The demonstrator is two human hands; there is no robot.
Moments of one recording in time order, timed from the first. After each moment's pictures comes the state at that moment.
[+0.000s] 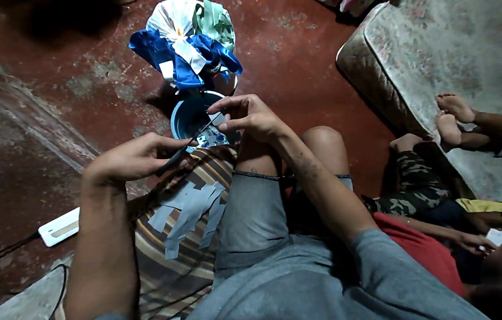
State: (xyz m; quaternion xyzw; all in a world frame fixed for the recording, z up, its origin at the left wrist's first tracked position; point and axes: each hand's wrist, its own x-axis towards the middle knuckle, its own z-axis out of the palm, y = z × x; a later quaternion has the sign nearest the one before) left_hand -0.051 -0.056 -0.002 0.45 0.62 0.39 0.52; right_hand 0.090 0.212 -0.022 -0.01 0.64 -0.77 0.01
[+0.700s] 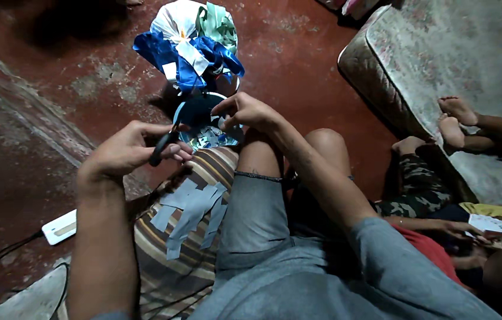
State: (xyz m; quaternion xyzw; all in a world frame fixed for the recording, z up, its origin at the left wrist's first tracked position) left_hand -0.054 -0.061 0.005 0.39 0.63 0.49 0.47; right_hand 0.058 0.223 -0.026 0.10 0.78 -0.60 0.15
